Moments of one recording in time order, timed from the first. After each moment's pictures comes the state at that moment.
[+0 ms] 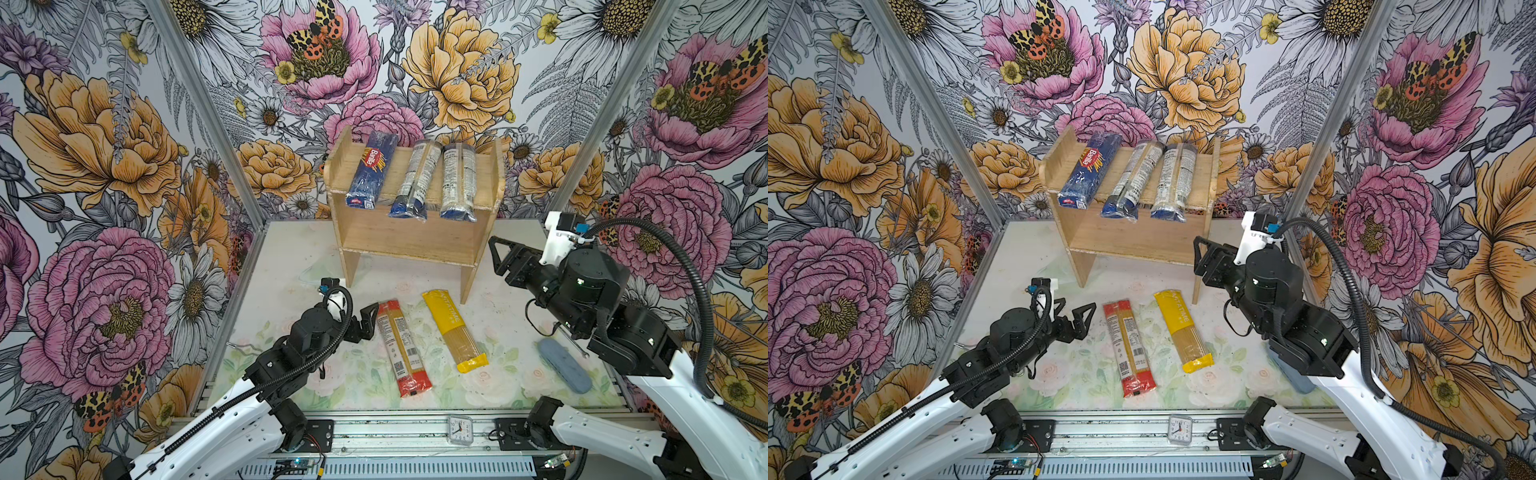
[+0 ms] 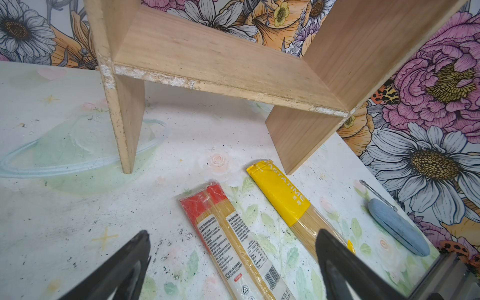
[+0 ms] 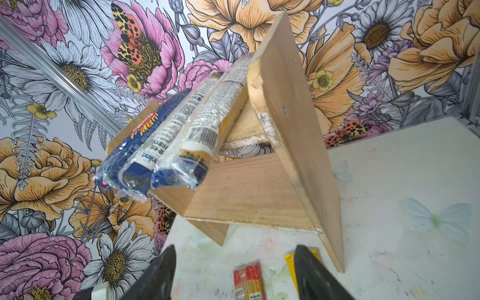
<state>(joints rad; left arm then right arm) -0.77 0.68 0.62 -0.29 -0.26 -0.45 0.76 0.90 1.37 -0.73 0.40 0.62</state>
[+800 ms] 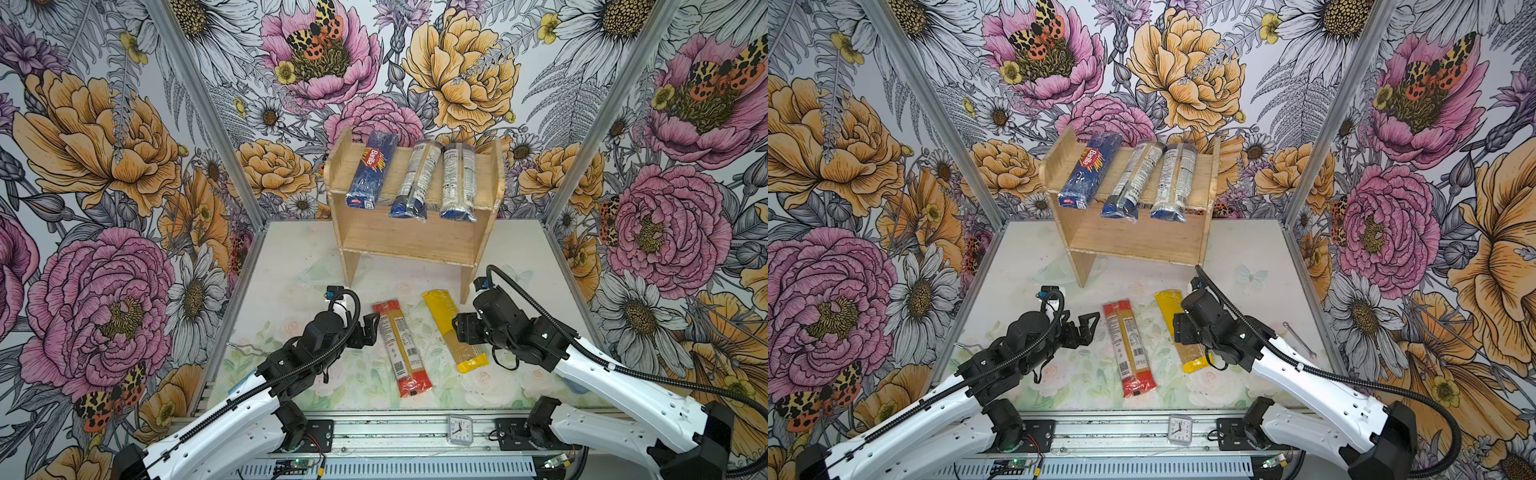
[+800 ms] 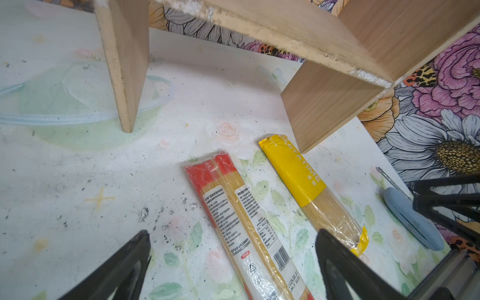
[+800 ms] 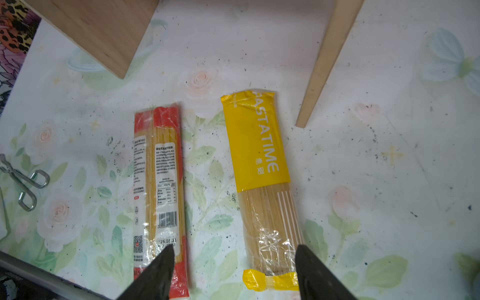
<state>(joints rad) -0.78 0.72 0.53 -0.29 -0.26 -0.57 0.78 1.00 0.86 -0.78 0.19 0.59</state>
